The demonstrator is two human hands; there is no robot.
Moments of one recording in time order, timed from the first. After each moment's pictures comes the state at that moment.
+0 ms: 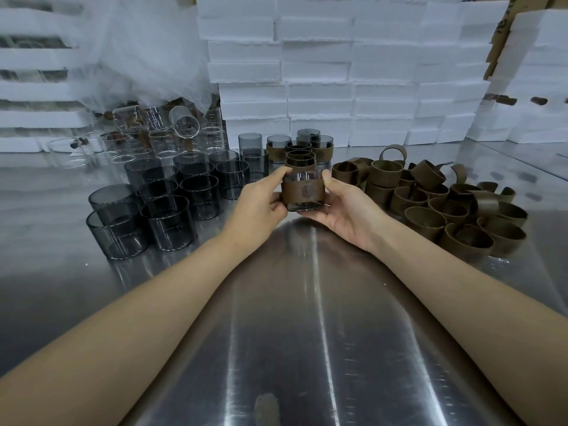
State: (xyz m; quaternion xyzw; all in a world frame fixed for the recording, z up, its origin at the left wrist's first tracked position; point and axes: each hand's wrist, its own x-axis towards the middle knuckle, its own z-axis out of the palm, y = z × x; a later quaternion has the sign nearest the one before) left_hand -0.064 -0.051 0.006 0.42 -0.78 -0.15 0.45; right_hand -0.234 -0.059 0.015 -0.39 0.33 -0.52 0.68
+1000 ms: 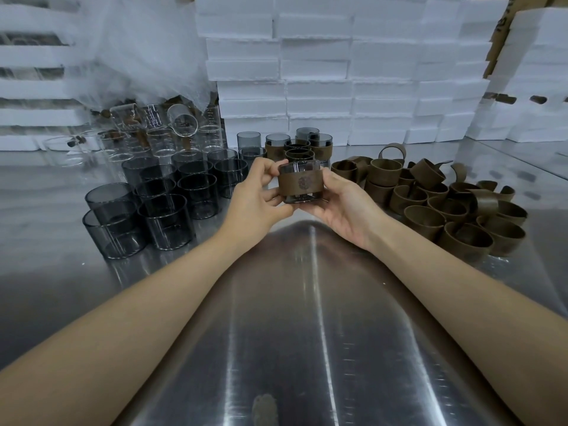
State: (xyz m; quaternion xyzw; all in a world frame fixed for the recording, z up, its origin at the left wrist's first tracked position) left_hand -0.067 -0.048 0.006 0.36 -0.68 -0.34 0.55; right_hand -0.229 -0.051 0.023 -0.38 0.29 -0.54 0.69
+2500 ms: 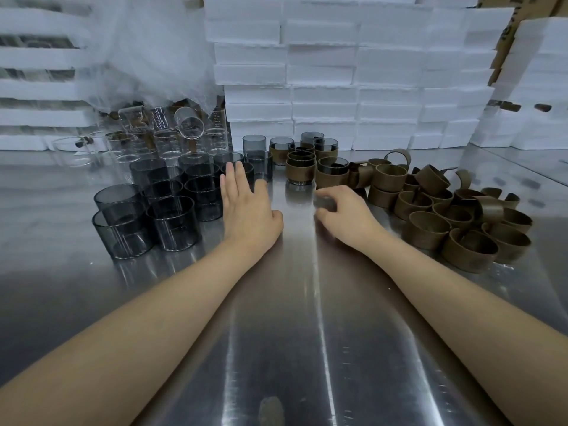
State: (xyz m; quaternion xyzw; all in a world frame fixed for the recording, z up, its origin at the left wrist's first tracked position) left_hand -0.064 -0.054 -0.002 0.65 -0.70 0.08 0.29; right_hand -0.238 -0.066 0.004 -0.73 0.59 -0.30 0.13
